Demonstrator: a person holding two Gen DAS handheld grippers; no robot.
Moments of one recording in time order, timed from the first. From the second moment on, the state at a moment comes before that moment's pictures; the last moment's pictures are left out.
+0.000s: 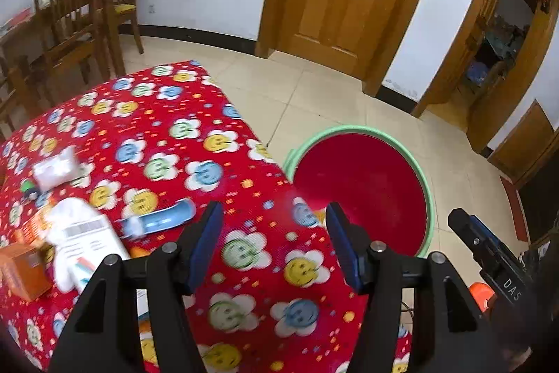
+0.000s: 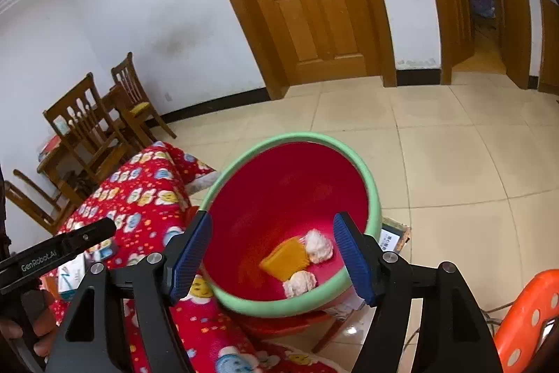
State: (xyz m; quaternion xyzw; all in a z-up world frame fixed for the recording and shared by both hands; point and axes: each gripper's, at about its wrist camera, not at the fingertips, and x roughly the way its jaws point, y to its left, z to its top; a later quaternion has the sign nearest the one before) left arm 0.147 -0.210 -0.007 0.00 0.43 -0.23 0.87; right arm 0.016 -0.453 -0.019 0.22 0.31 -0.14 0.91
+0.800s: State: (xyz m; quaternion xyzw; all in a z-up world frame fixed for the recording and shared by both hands) left arm 0.111 -0.056 0.010 -0.04 0.42 -0.11 0.90; right arm 0.023 -0.352 0.004 0.18 0.32 -0.04 0.93
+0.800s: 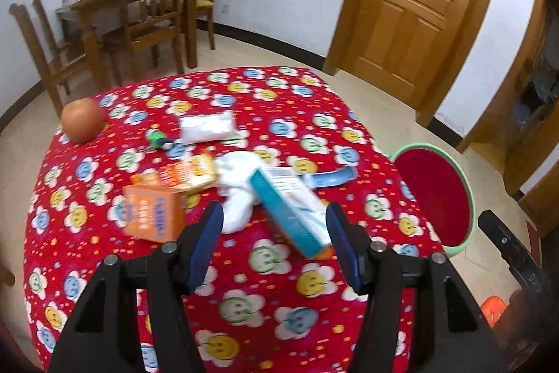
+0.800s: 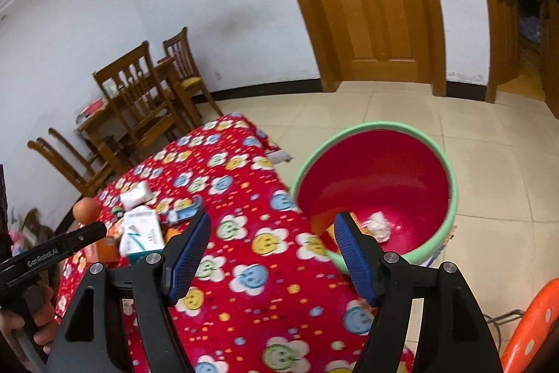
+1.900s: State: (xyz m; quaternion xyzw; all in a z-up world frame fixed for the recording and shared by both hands) left arm 0.133 0.026 -0.041 -0.07 0.45 -0.04 0.89; right arm 0.106 -0.227 -0.028 0.12 0.40 0.09 0.90
